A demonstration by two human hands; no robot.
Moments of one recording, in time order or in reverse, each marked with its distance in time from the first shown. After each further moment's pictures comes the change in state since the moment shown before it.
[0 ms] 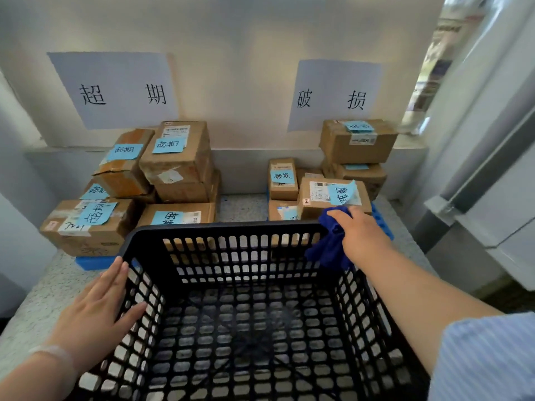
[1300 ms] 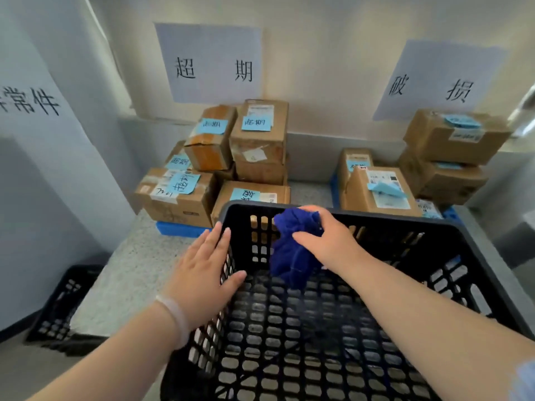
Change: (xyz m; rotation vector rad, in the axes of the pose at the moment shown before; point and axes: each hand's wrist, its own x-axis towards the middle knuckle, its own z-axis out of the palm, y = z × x) left_hand -0.001 -0.018 -0.003 -0.098 0.066 0.118; right_hand -0.053 -0.236 0.006 0.957 -0.283 -0.136
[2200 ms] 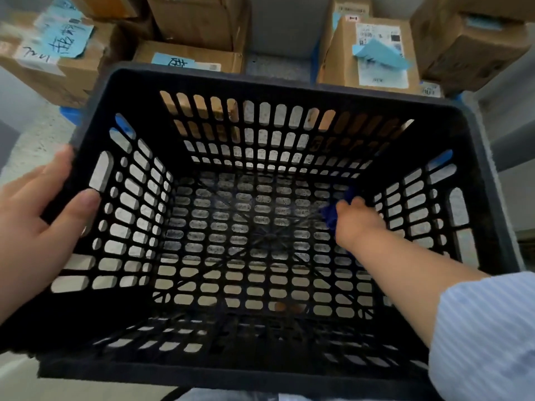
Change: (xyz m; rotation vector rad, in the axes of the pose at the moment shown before) left_hand -0.032 -0.053 0.058 -0.486 0.187 -0.276; right_hand -0.023 0.218 -0.060 -1.235 -0.433 0.610
